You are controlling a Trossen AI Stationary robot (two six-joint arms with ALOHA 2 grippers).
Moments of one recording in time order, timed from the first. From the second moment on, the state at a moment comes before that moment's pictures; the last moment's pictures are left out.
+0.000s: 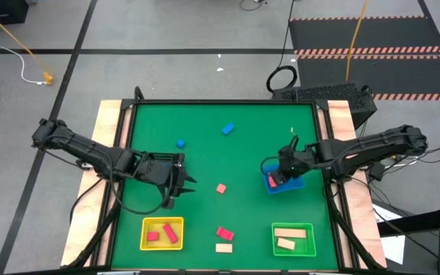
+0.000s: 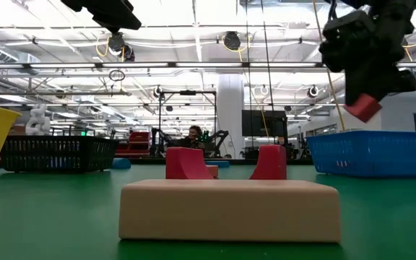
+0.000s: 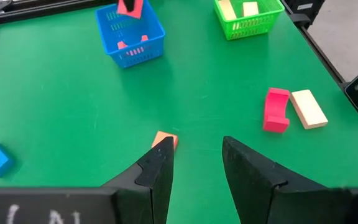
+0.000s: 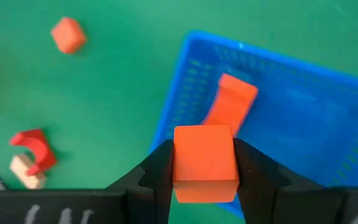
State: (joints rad) left arm -0.32 1.19 0.89 -0.34 -0.16 -0.02; right arm 0.11 1.08 0.74 -0.78 -0.01 1.18
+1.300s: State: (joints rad) left arm 0.39 1.38 0.89 -0.69 -0.23 -0.32; right arm 0.12 1.08 0.73 -0.86 0.01 1.21
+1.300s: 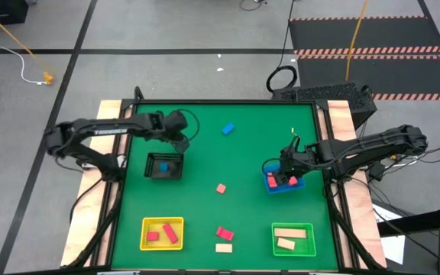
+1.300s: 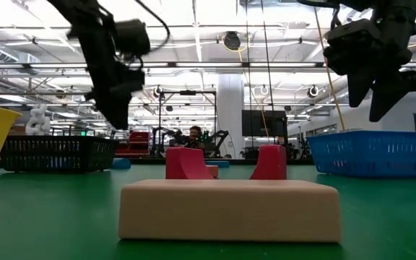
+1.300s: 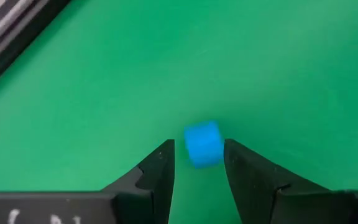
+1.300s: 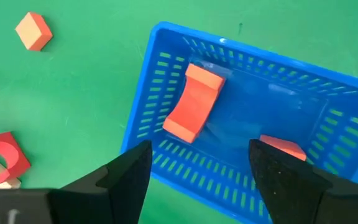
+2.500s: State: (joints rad) left arm 0.38 1.60 0.89 -0.58 -0.20 -0.33; right arm 0.05 1.08 0.73 -0.85 0.06 1.06
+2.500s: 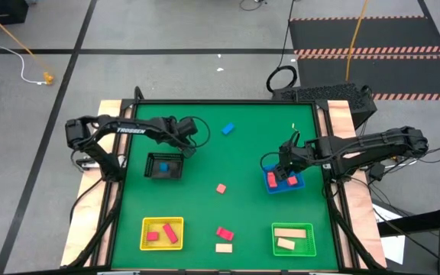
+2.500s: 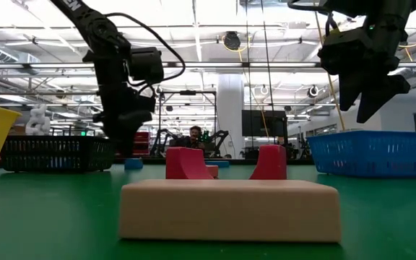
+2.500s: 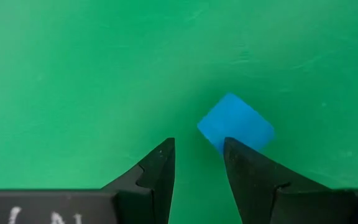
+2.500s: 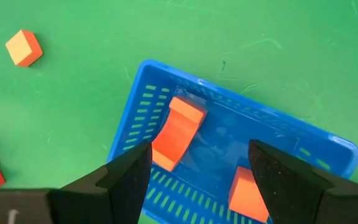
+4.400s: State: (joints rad) left arm 0.30 1.60 0.89 -0.48 -0.27 -0.90; right arm 0.05 1.08 0.73 -0.85 0.05 0.88
